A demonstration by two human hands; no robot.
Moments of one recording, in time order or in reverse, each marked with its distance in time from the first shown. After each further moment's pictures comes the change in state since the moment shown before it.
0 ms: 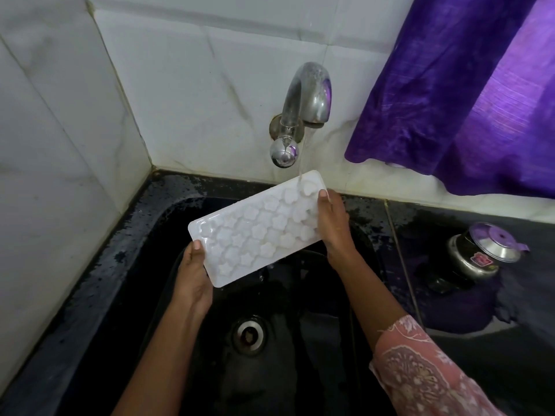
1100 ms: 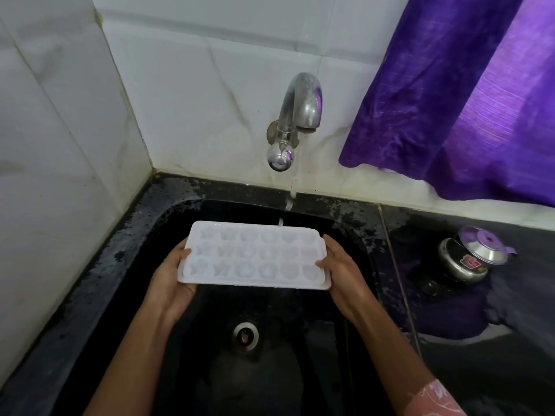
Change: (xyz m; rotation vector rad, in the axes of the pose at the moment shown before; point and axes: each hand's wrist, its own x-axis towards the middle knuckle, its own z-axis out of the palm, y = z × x) left_hand -0.010 0.025 -0.023 -0.024 -0.154 -0.091; right_hand -0.050 0.050 -0.036 0.419 -0.275 0.240
